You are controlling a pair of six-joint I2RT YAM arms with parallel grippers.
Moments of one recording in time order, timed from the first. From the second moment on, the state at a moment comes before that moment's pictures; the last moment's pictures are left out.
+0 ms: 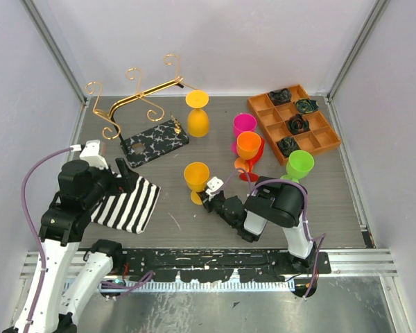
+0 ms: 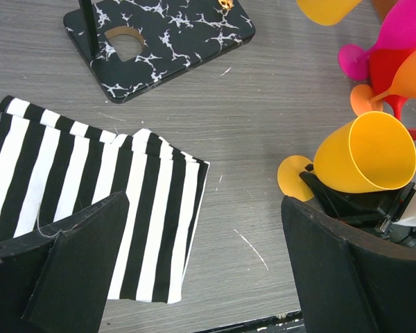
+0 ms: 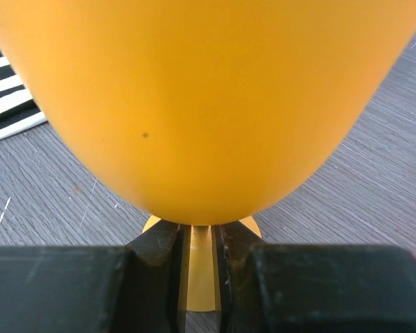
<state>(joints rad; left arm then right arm) -0.21 0.59 0.89 -0.77 0.04 -0.28 1.03 2.00 0.40 1.54 0.29 -0.01</state>
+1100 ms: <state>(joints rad) -0.26 0.57 0.91 -0.56 0.30 -0.60 1.03 1.05 0.25 1.35 0.09 -0.03</state>
